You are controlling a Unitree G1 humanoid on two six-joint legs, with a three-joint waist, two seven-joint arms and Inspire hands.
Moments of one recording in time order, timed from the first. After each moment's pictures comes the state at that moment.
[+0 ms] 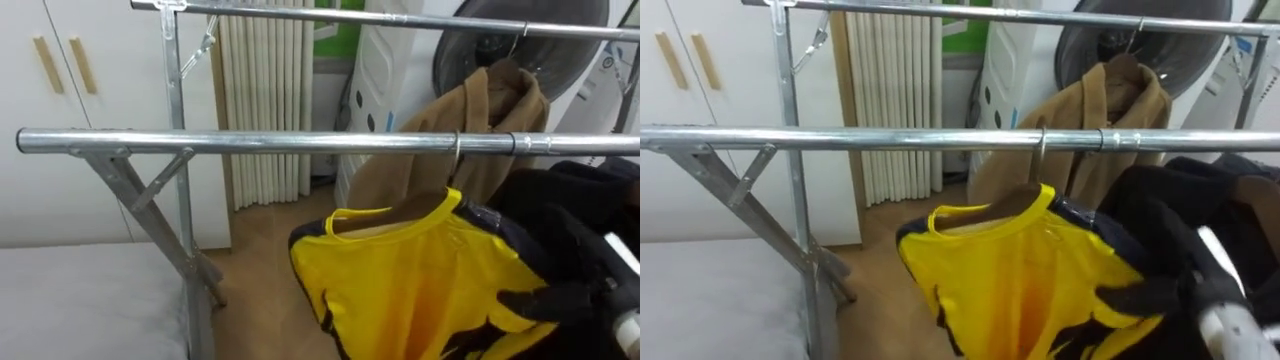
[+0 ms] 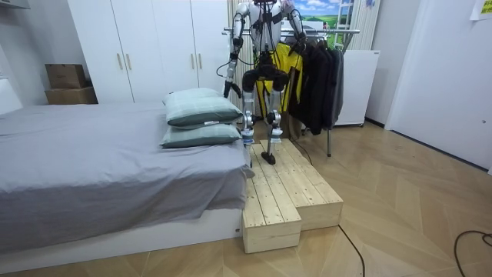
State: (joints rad) left arm 0.22 0.26 0.08 1.04 0.18 0.08 0.04; right arm -0.01 -0.50 -0.18 0.34 0.02 0.11 0.10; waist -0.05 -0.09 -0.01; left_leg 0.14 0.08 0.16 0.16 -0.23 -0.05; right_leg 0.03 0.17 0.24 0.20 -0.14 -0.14
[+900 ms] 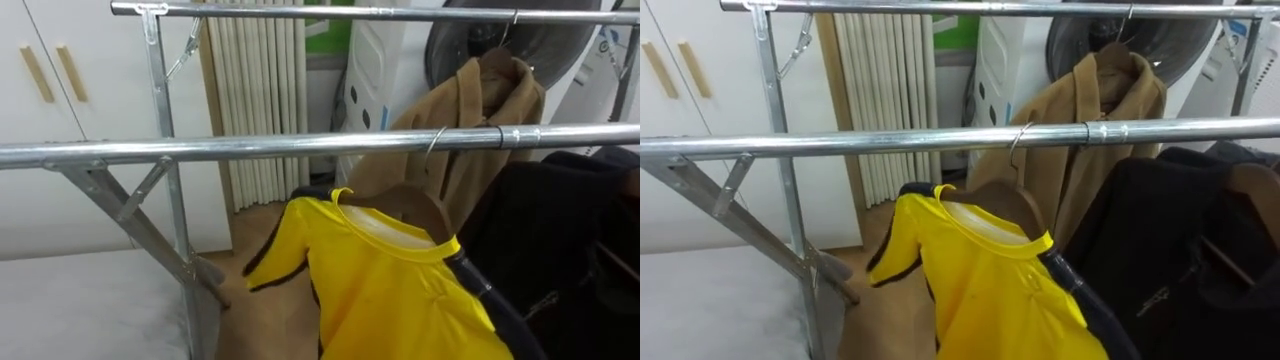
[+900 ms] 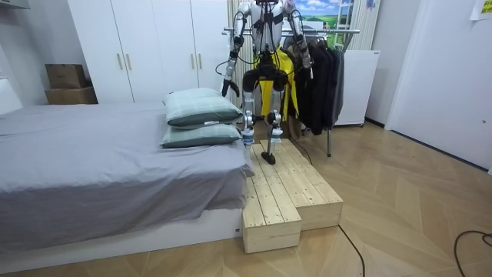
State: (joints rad) left arm 0.24 0.26 0.12 1.03 0.20 0.07 0.03; right arm 0.13 -0.36 -0.21 0.78 0.08 0.04 0.11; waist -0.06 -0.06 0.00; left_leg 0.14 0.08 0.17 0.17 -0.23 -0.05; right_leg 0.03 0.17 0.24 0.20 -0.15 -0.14
